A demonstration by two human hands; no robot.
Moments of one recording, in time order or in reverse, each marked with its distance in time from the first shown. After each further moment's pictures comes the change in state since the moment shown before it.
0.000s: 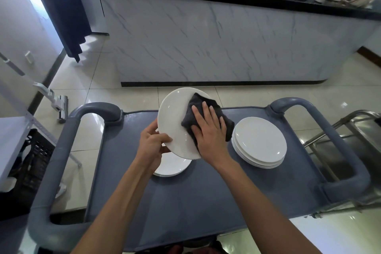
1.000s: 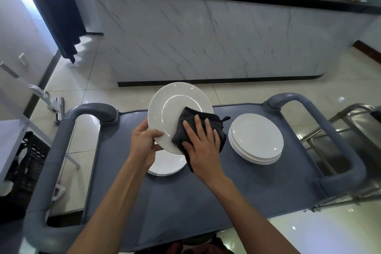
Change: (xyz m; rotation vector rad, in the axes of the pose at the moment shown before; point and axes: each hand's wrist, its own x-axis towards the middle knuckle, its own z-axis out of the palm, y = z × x) left_hand 0.007 0.000 -0.001 -0.074 0.096 -0.002; right_hand -0.046 -0.004 0.019 -0.006 0.026 -0.021
